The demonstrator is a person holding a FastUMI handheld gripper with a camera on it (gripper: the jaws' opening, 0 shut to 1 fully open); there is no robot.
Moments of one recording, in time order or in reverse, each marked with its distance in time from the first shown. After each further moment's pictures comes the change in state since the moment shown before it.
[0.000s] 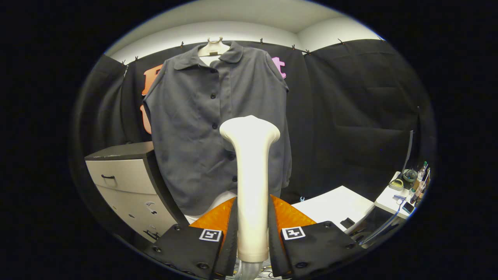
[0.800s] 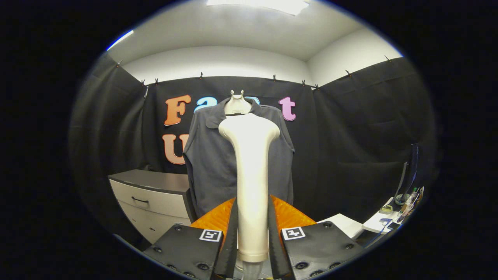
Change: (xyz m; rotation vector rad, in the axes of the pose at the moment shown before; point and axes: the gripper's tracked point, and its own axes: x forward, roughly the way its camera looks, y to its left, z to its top) arm -0.132 0.034 0.131 -0.052 -0.215 0.099
